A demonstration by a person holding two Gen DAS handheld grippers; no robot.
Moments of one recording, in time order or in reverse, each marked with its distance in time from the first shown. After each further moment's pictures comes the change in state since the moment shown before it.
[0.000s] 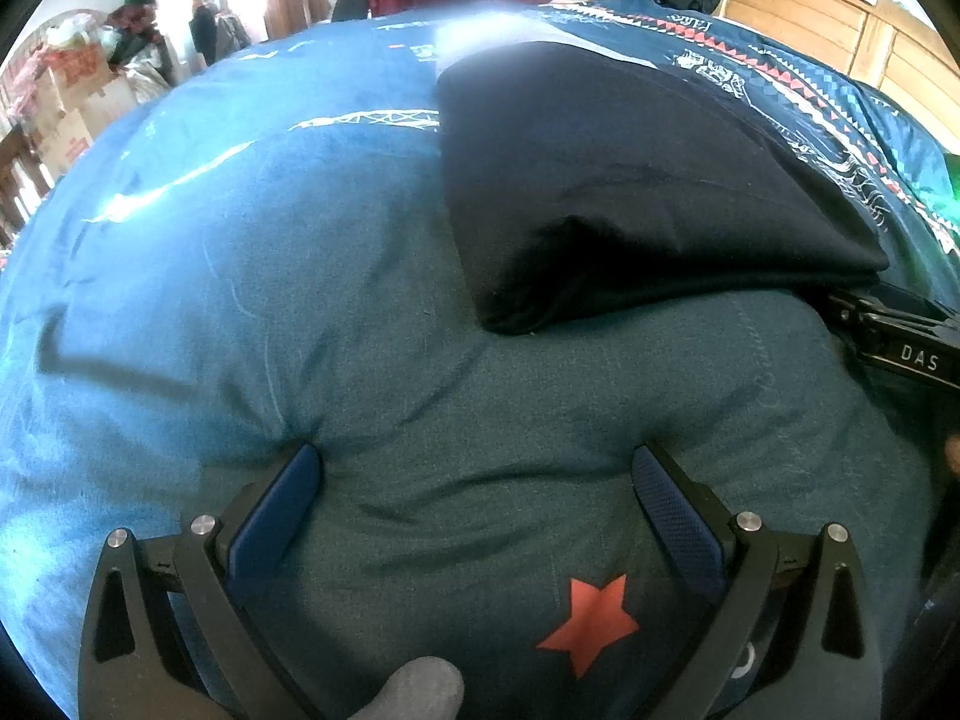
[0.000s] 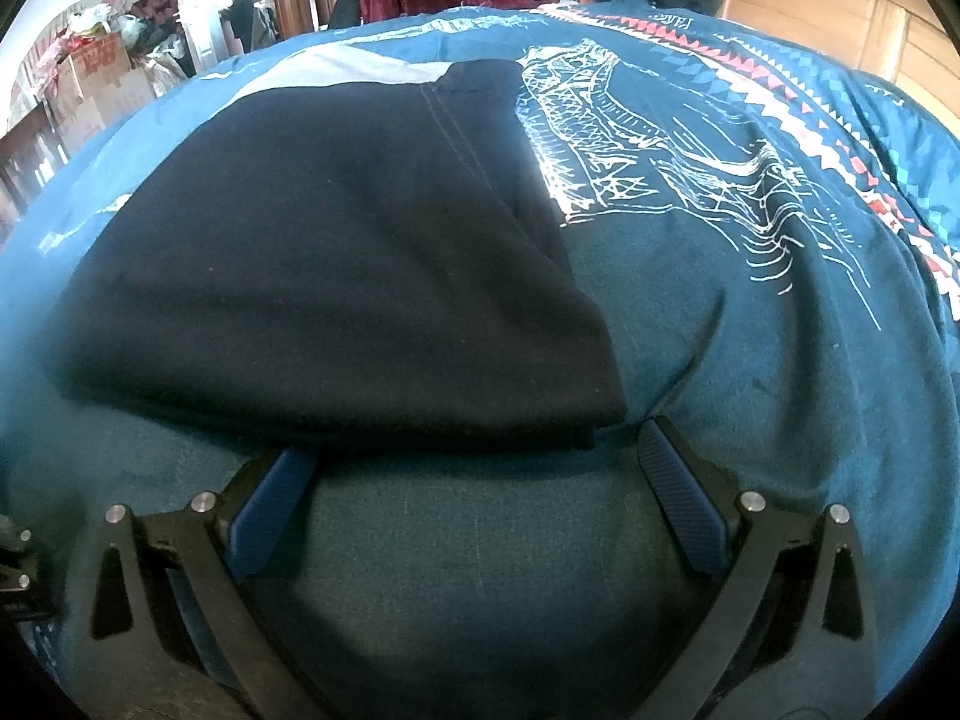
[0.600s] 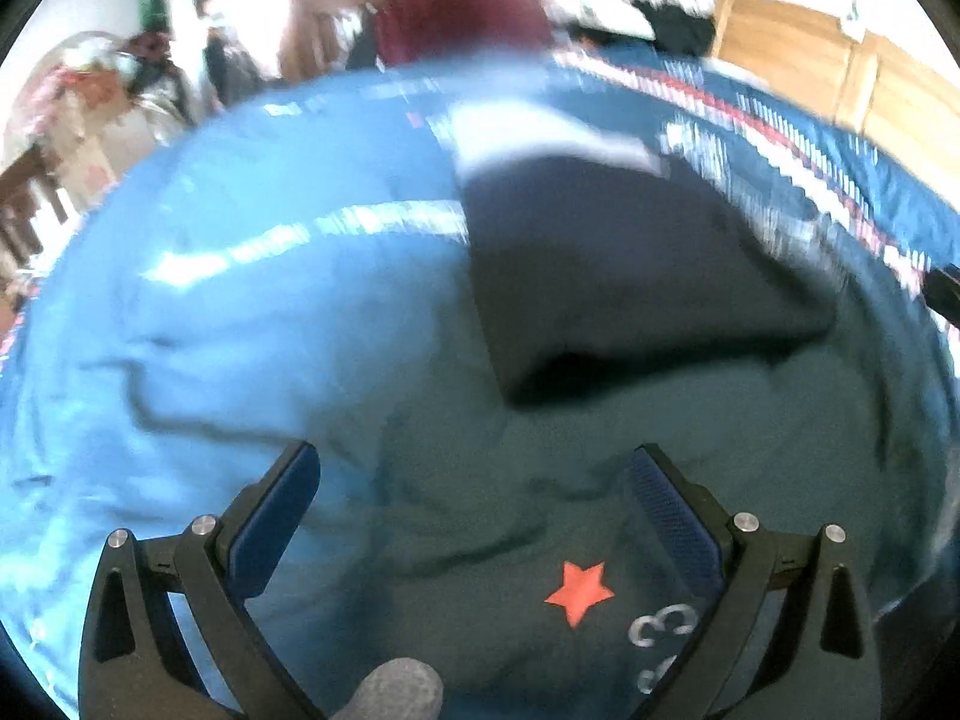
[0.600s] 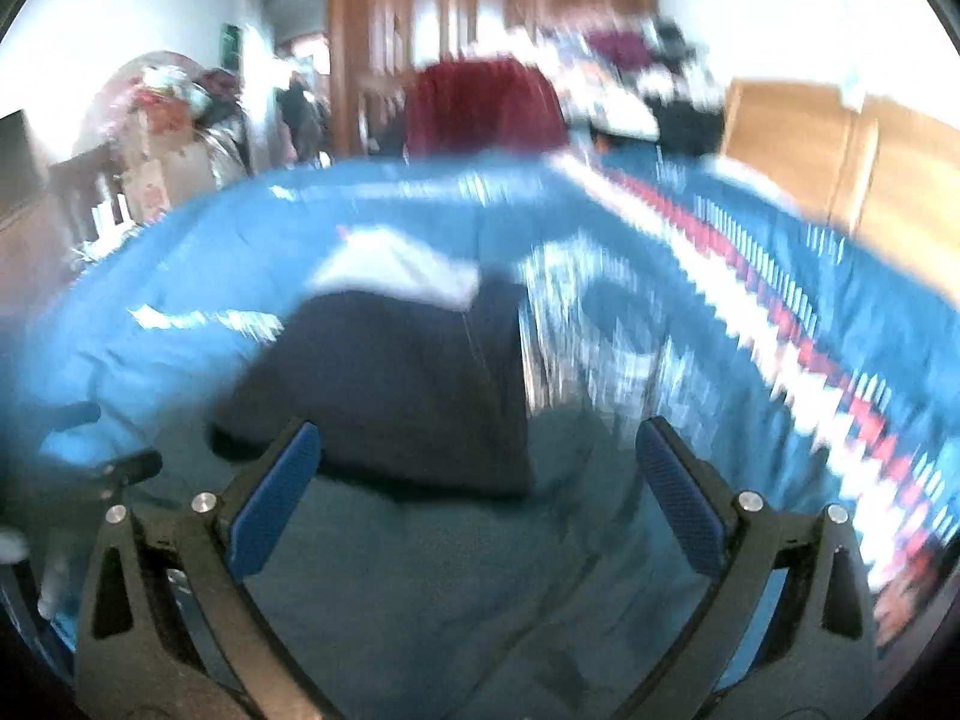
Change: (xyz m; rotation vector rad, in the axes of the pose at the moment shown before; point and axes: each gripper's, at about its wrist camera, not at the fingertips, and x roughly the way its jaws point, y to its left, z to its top) left arm -0.088 0.016 0.024 -0.021 -0.140 0.013; right arm -0.185 0.008 0.023 -0.112 -0.350 0.032
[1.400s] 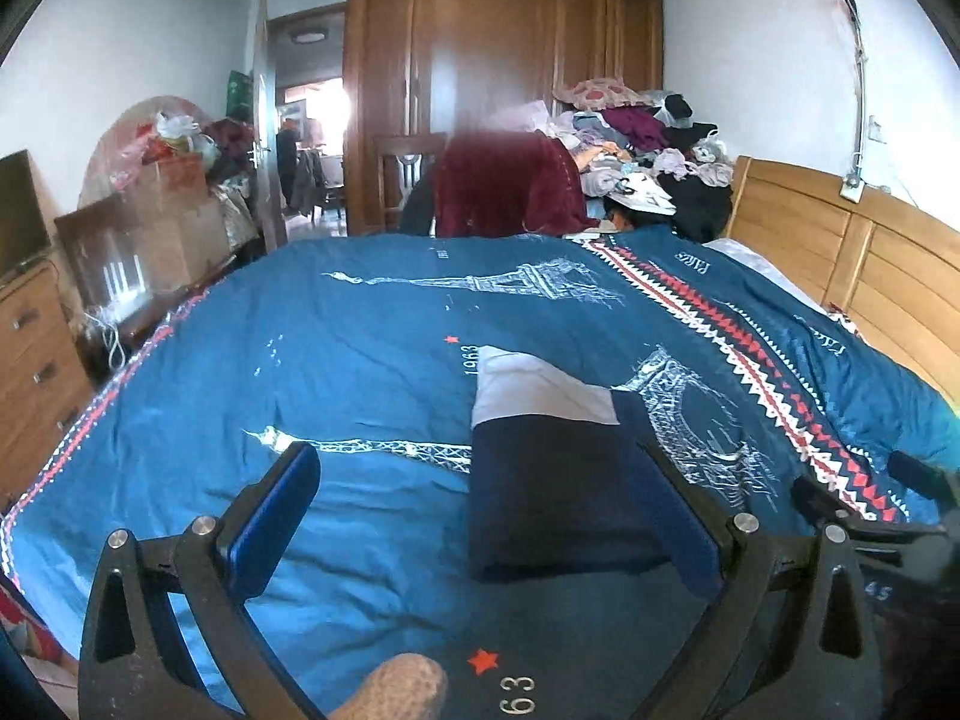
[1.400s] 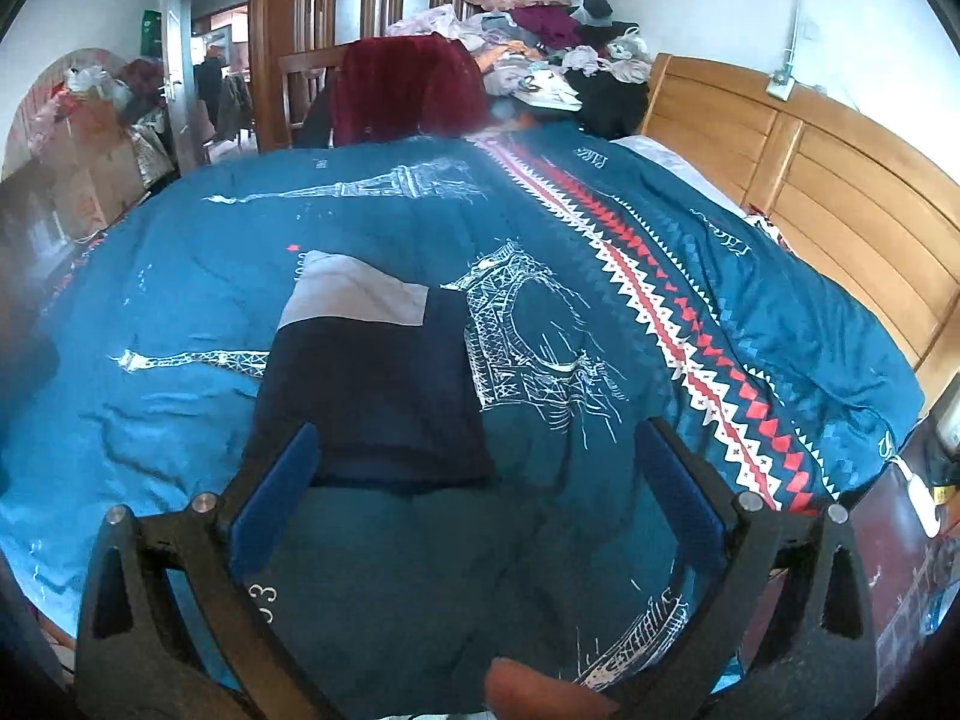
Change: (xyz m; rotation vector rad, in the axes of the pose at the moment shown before) left arm -0.200 -0.024 0.091 -0.115 -0.316 0.056; right arm -0.059 0.028 0.070 0.112 0.172 -0.194
